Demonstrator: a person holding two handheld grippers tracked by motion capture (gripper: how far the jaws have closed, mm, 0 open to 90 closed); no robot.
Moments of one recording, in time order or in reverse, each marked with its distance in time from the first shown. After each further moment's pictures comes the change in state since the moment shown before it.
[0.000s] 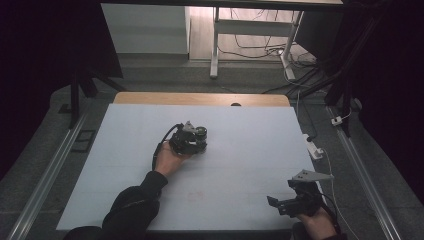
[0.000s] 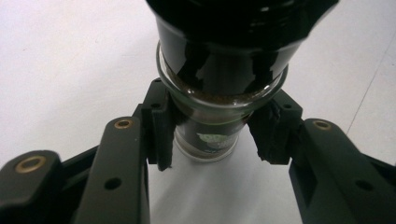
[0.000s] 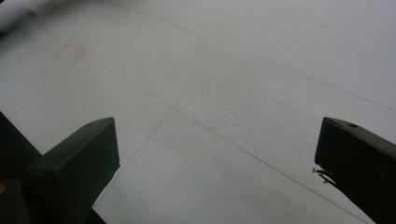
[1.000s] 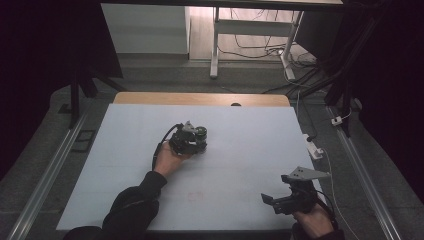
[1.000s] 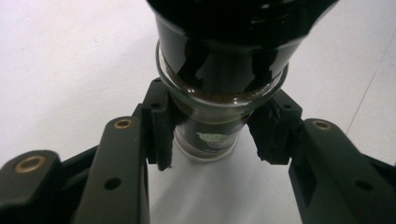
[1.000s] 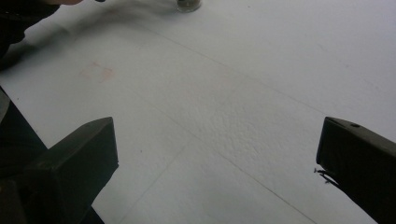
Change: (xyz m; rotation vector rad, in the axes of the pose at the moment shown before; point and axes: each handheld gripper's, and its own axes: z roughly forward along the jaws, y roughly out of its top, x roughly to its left) left arm 0.001 -0.001 0.000 -0.003 -0.004 -0.001; right arm 0.013 0.015 0.003 -0.068 0.056 -0.071
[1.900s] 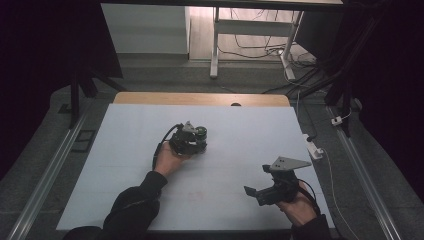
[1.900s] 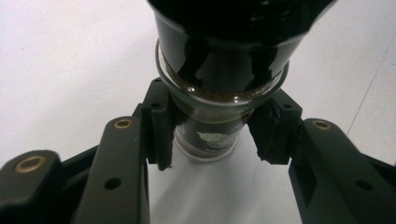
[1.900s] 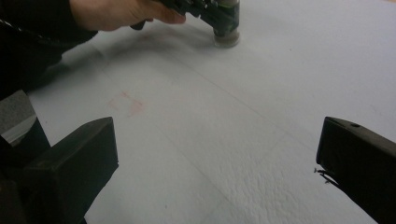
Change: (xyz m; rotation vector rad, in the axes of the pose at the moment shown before) left arm 0.000 0.000 0.001 -0.004 0.002 -0.003; right arm 0.017 0.034 0.030 -0.053 0.100 -0.081
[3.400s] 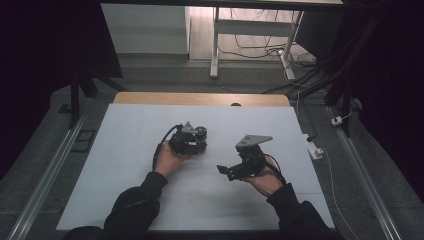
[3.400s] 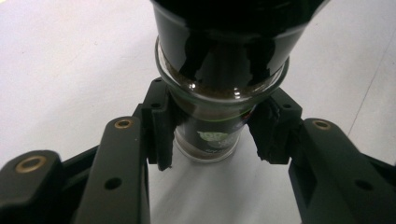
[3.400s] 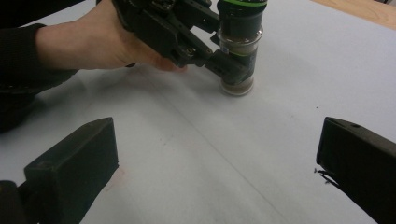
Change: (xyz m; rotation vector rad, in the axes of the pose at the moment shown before) left arm 0.001 -0.003 0.001 -0.017 -0.001 0.018; right arm -0.003 0.057 0.082 0.033 0.017 -0.057
